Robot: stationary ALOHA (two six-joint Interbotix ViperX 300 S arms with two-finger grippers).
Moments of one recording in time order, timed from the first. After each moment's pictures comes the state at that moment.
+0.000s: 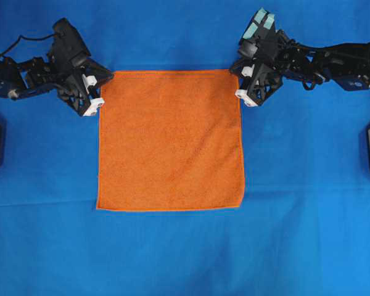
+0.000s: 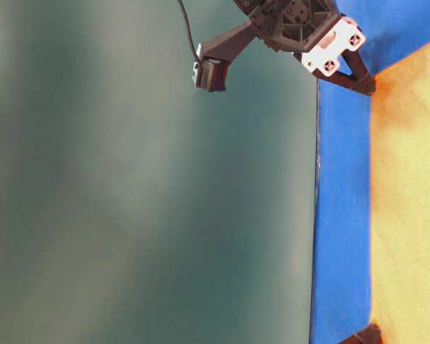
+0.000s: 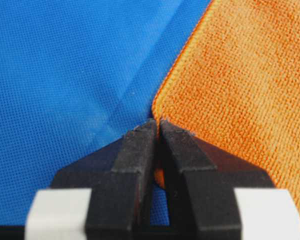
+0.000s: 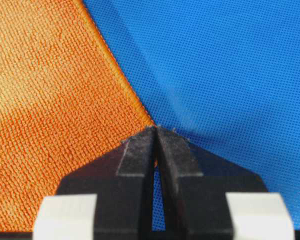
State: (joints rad) left arm 0.47 0.06 1.10 -0.03 -0.44 -0.02; right arm -0.46 0.14 0.83 0.00 -0.21 0.04
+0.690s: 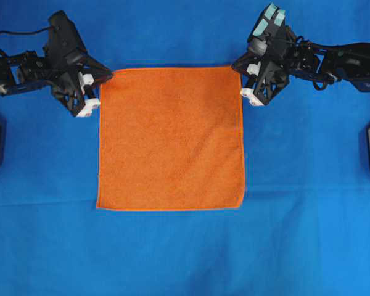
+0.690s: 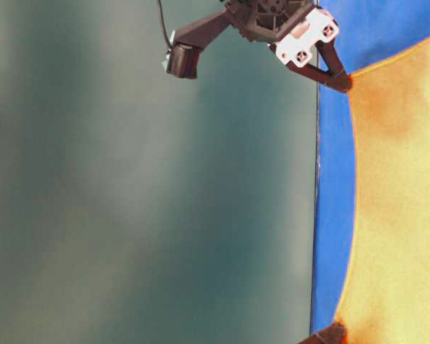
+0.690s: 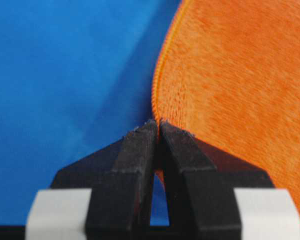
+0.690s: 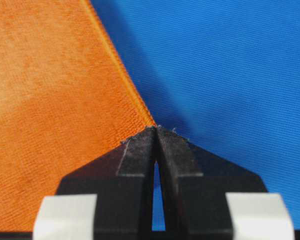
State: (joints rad) left arm 0.40 -0.15 1.08 -0.03 -0.24 0.00; right arm -0.43 0.03 0.87 0.00 -0.19 0.04
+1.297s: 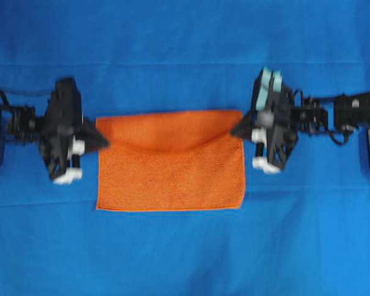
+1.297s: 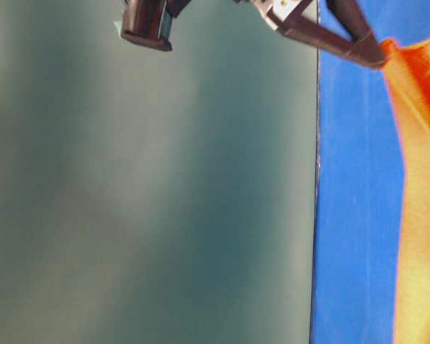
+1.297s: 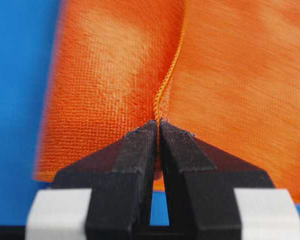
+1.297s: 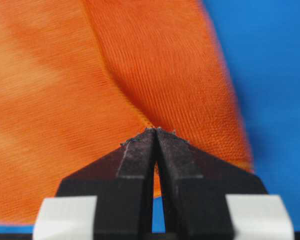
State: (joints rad) left arm -0.03 -0.27 1.12 -0.03 -0.10 -0.17; right arm -0.05 -0.12 0.92 0.01 -0.07 0.17
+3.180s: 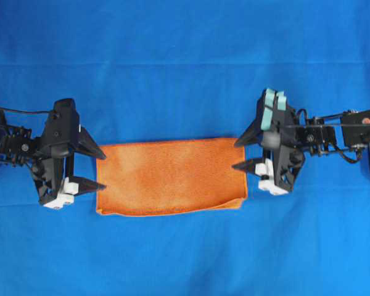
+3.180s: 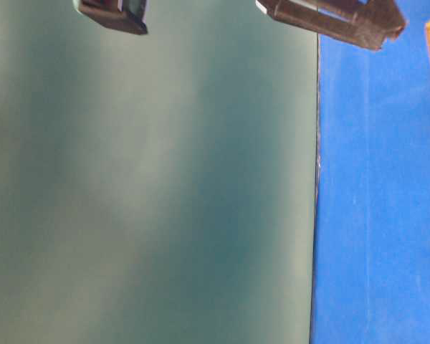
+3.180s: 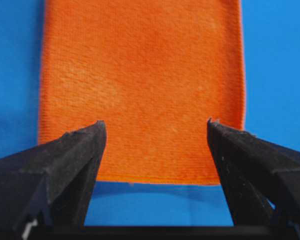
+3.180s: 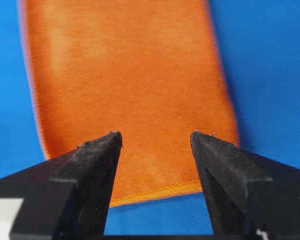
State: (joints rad) left arm -0.16 -0.32 1.08 -0.03 0.00 -0.29; right arm 0.05 -0.18 0.90 -0.04 0.02 0.32
